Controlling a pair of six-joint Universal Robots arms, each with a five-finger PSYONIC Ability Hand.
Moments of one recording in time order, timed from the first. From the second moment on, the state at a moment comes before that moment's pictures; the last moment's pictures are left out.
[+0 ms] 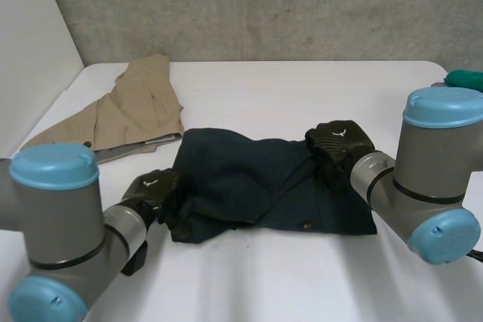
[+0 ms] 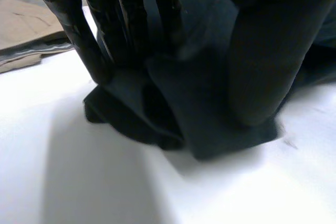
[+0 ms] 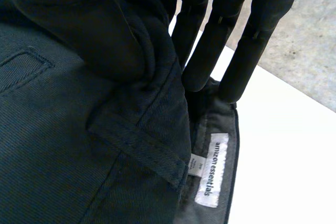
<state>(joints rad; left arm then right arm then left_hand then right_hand) 4.23 -1.95 -1.77 3.23 -1.56 3.03 2.02 -1.06 1.44 -0.02 1.45 2.88 0.58 0.57 0.57 0.57 0.40 1.10 1.16 1.20 1.20 1.01</state>
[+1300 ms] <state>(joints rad) 4.21 -2.04 -1.05 4.09 -1.59 3.73 1.93 -1.08 1.11 -0.87 1.53 2.35 1.15 1.20 1.19 1.20 1.01 1.10 1.17 1.20 1.20 1.02</state>
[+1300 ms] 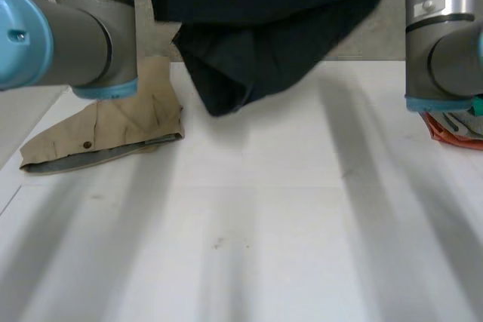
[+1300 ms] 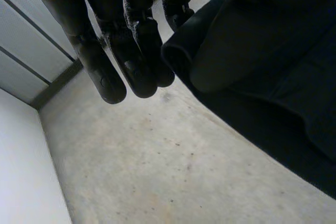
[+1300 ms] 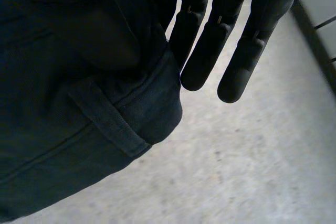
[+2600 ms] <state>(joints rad) 4.07 -1.79 -1.69 2.99 -1.62 3.66 1.77 -1.42 1.85 0.30 1.41 2.15 1.15 1.20 1.19 1.20 1.01 0.63 0.63 0.62 0.62 0.42</state>
